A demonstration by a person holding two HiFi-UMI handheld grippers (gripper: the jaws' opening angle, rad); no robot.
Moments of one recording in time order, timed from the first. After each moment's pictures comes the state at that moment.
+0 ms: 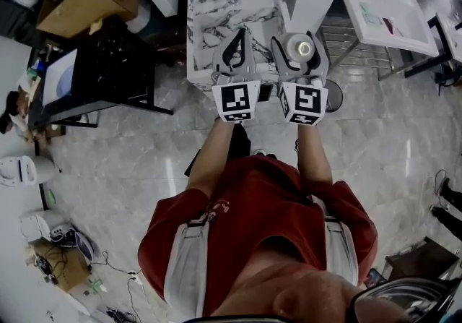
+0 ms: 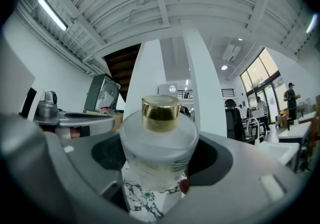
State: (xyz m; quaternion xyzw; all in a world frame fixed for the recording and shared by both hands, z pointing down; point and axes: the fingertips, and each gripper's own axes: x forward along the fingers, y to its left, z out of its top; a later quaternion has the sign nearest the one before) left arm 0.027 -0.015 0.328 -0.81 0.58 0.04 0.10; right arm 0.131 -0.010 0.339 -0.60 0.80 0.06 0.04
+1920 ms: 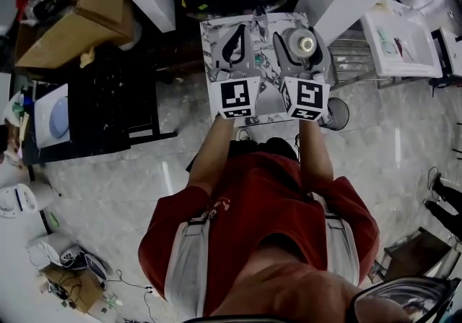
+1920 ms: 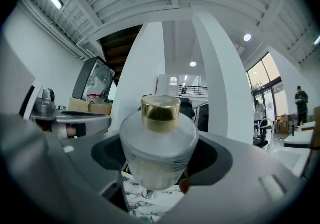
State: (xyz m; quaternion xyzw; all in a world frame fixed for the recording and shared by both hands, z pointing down) left arm -0.105 -0.259 0.339 -0.83 0.56 0.06 0.05; right arm 0.004 -0.250 0.343 -0.62 0.78 0.06 -0.01
